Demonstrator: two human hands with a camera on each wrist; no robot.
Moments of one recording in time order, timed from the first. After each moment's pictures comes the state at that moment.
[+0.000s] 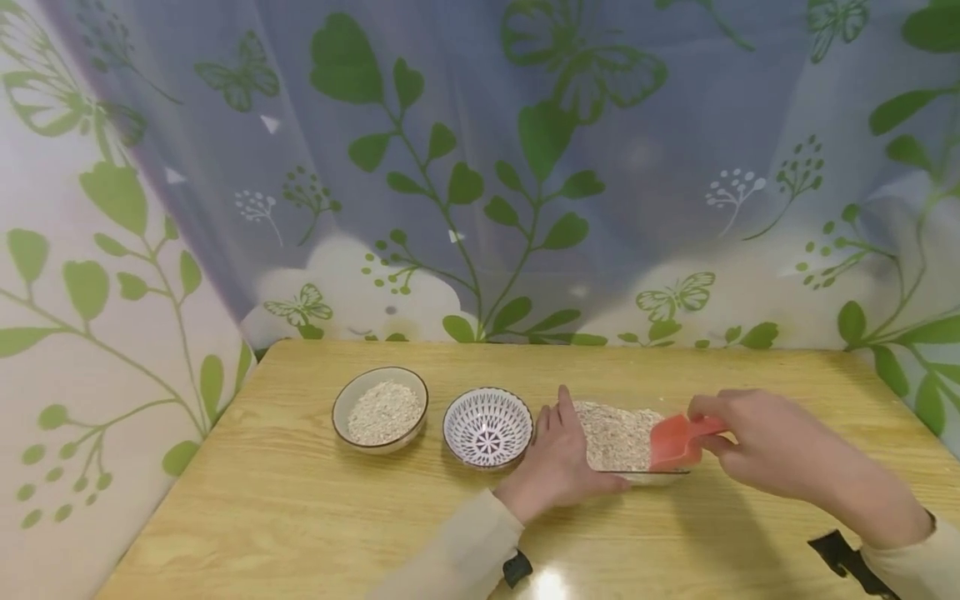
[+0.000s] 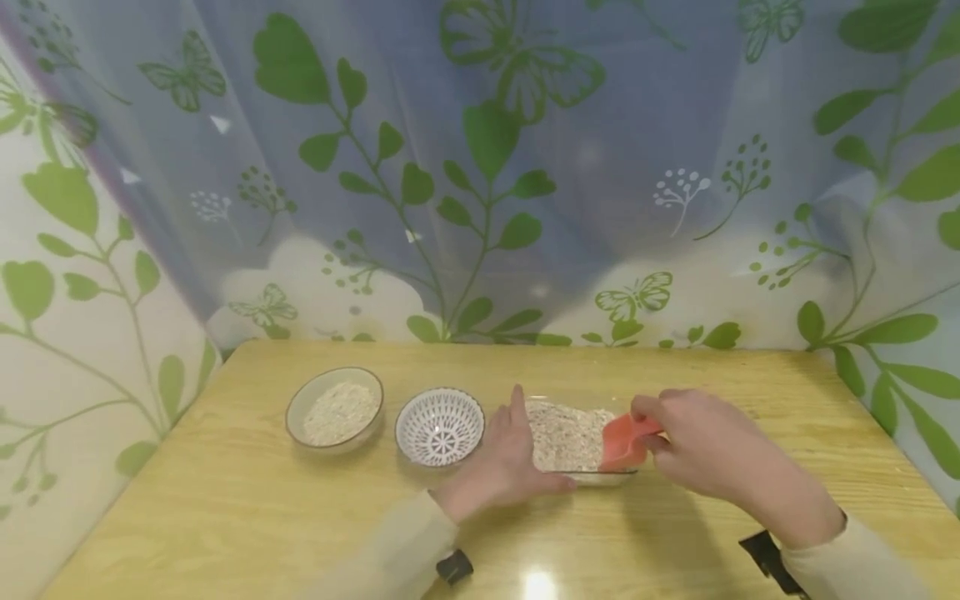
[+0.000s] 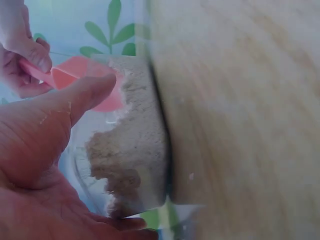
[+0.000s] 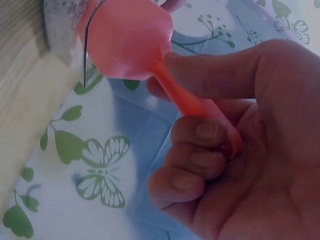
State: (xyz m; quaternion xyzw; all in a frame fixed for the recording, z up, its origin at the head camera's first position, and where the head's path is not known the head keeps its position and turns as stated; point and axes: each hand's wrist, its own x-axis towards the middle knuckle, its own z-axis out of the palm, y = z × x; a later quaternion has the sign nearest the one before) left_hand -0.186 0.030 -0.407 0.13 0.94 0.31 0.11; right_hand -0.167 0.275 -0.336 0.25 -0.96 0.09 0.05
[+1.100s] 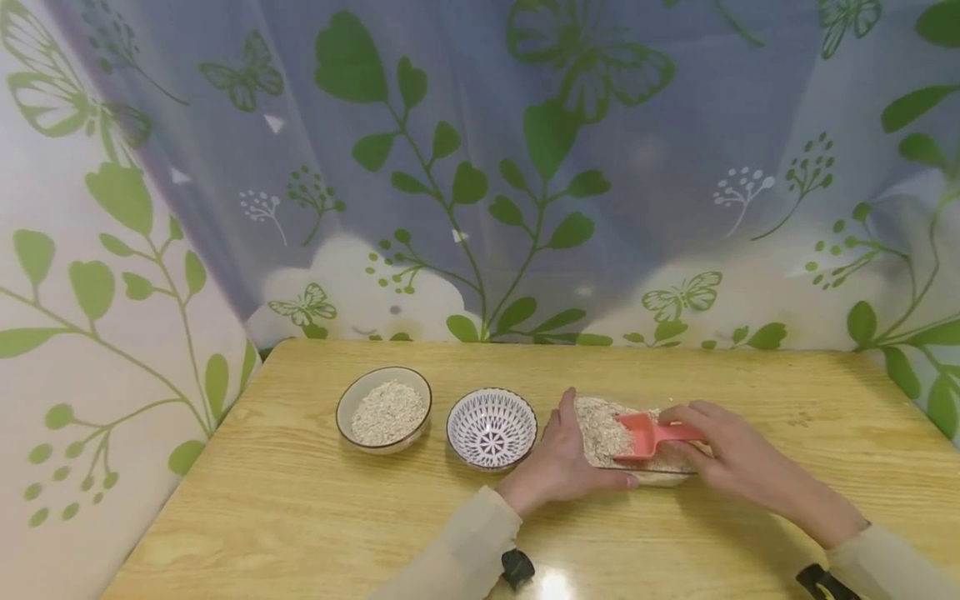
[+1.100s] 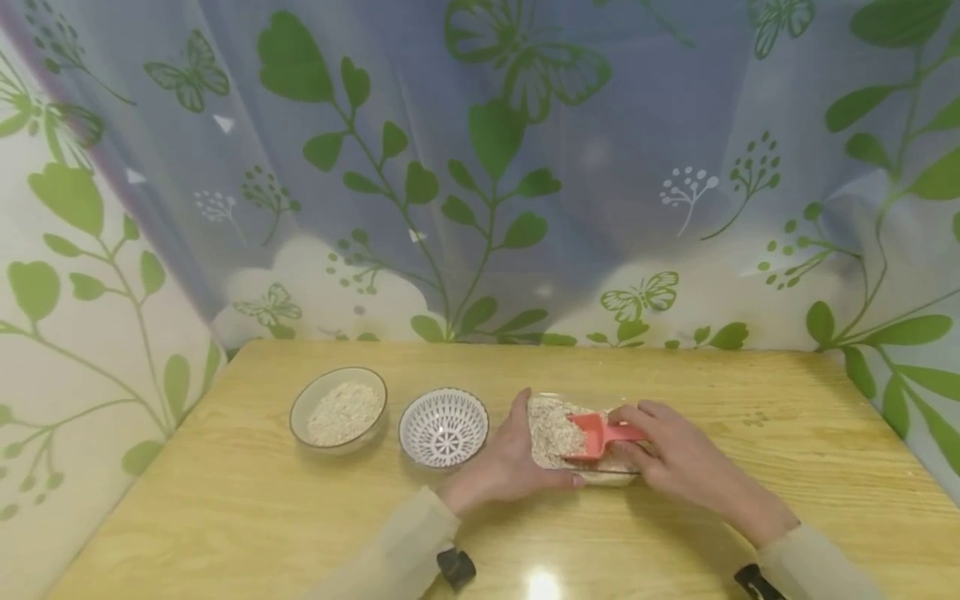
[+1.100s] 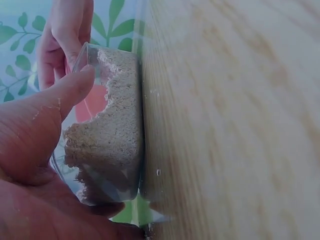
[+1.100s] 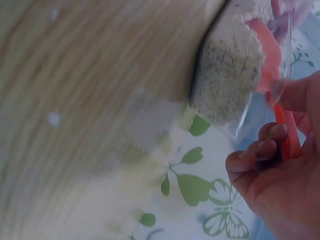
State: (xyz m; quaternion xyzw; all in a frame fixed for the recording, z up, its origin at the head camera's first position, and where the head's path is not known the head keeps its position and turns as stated) left_hand -0.197 0.026 -0.421 0.11 0.90 0.39 0.14; right_hand -0.192 0.277 -0.418 0.33 -0.90 0.19 0.20
